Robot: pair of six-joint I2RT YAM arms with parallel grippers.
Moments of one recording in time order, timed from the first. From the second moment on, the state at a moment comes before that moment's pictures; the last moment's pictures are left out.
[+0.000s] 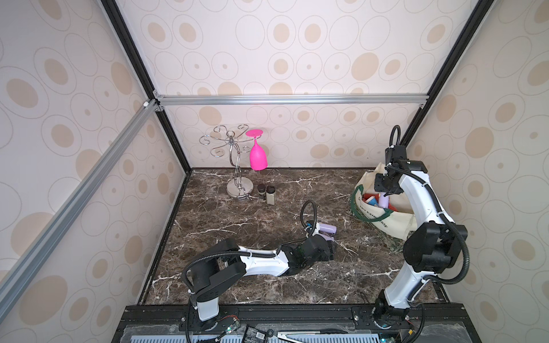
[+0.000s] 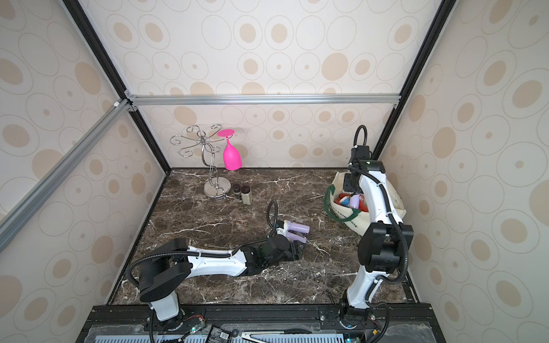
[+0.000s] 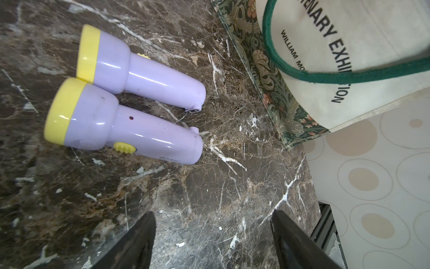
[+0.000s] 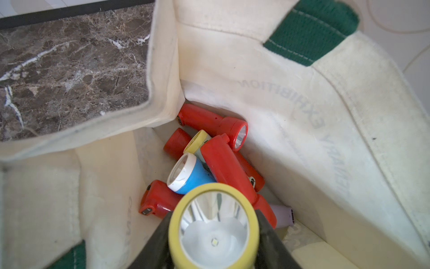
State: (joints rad) left arm -1.15 1.79 1.00 0.21 -0.22 -1.04; right arm -0.09 1.79 1.78 -1.05 0.23 0.14
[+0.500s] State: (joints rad) left arm -1.13 1.84 1.00 0.21 -0.21 -1.10; right arm -0.03 1.69 1.83 -1.05 0.19 0.17
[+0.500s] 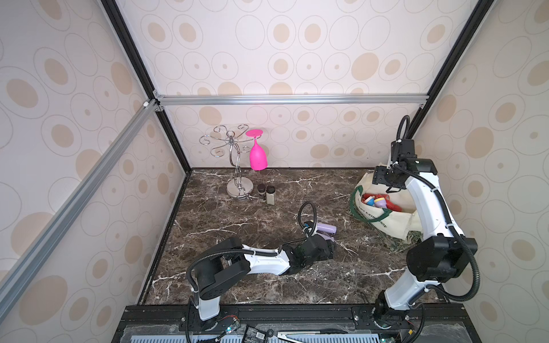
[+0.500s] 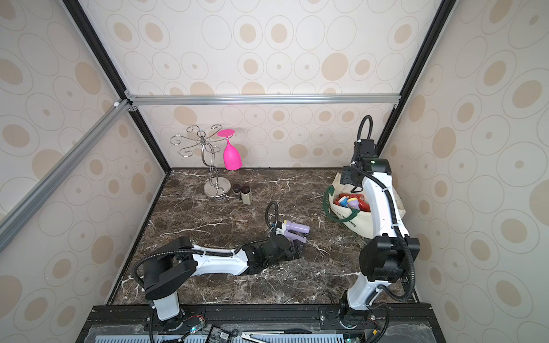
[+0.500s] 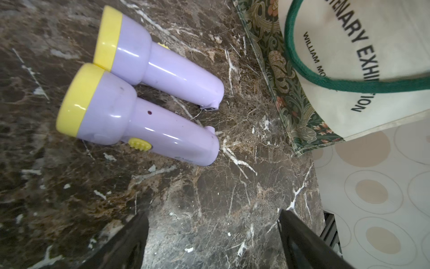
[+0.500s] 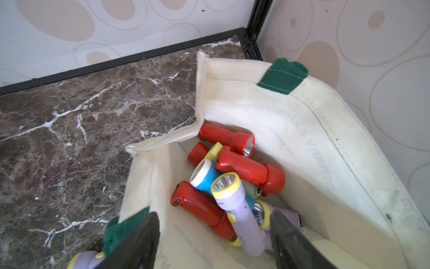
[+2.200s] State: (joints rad) left arm -1.09 2.10 1.39 -0.26 -0.45 -1.14; right arm 0.33 1.27 1.64 -1.12 0.15 0.25
